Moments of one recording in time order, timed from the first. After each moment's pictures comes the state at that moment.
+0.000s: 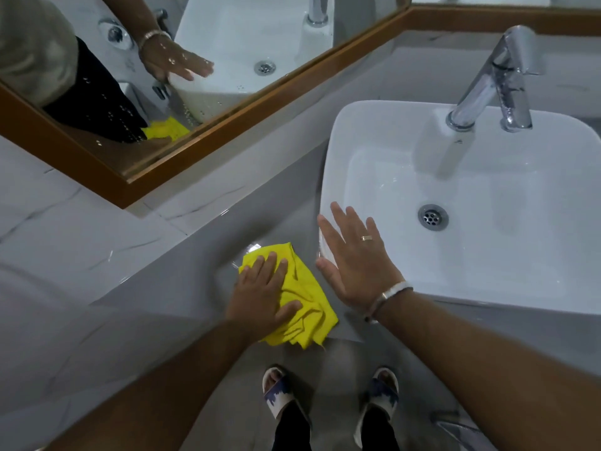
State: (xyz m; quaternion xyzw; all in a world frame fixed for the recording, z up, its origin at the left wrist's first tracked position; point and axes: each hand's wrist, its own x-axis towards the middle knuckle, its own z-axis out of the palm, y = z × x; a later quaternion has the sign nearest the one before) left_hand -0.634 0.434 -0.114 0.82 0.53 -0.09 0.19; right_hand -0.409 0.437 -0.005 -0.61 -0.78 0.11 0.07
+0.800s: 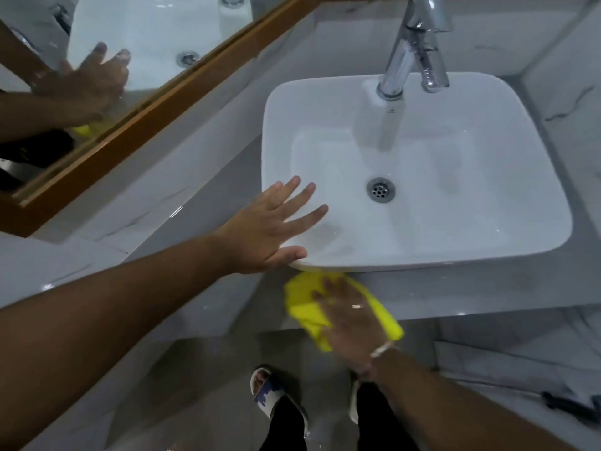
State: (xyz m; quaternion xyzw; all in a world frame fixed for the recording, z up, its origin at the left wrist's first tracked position) left_hand -0.541 0.532 -0.032 0.99 0.16 0.01 0.06; right_hand -0.373 0.320 -0.124 -0.61 -0.77 0.21 -0.01
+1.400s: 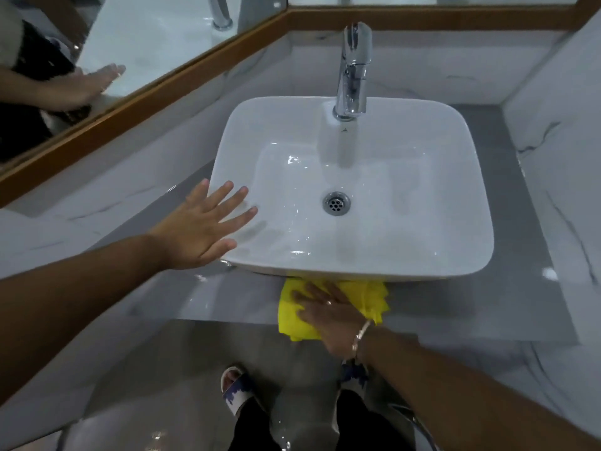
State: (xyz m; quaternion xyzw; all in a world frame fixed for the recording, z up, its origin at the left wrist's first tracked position) left_hand -0.531 0.509 -0.014 0.95 0.29 -0.08 -0.02; right_hand -0.253 0.318 -0.108 -0.48 -0.85 0.21 -0.07
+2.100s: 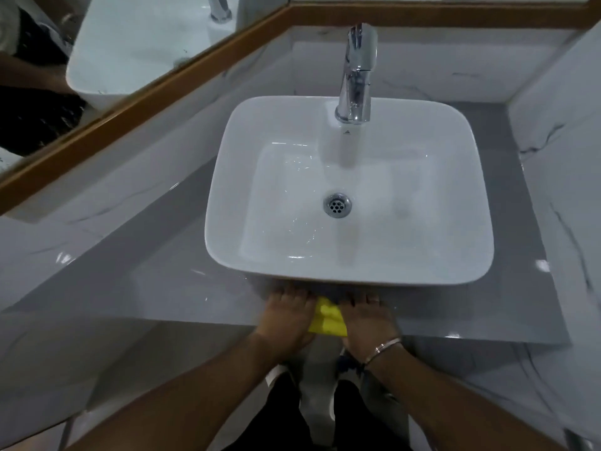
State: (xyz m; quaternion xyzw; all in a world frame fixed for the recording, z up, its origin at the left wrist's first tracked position) left_hand -0.404 0.355 -0.067 0.89 0.37 -0.25 0.11; right_hand -0.238 0.301 -0.077 -0.68 -0.71 0.11 -0.16
